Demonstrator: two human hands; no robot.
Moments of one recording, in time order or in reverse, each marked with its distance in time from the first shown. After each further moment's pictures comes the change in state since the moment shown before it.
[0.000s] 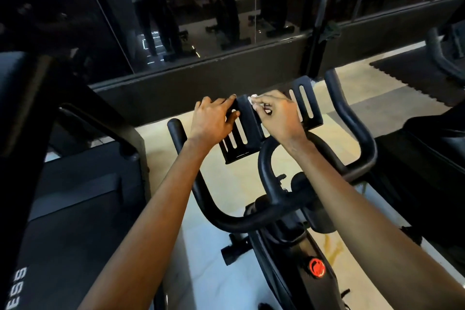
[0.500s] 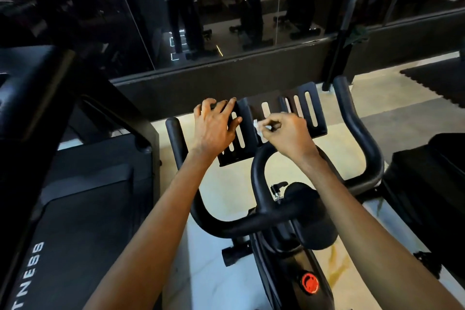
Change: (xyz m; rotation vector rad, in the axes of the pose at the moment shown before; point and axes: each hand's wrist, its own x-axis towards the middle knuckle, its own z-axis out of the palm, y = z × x) left_hand -0.011 0.021 0.013 0.083 0.073 -0.136; right_hand -0.018 0.017 -0.027 0.066 -0.203 0.104
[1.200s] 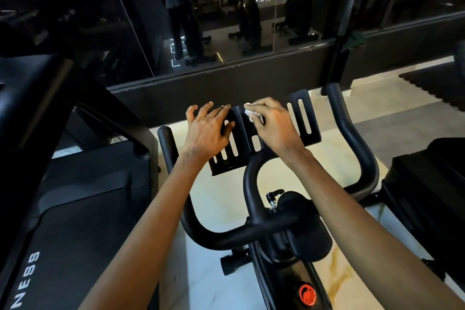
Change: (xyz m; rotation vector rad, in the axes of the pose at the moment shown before) left_hand 0.009 0.002 -0.005 -0.042 0.014 0.050; right_hand 0.039 0.007 0.012 -0.100 0.090 -0.270
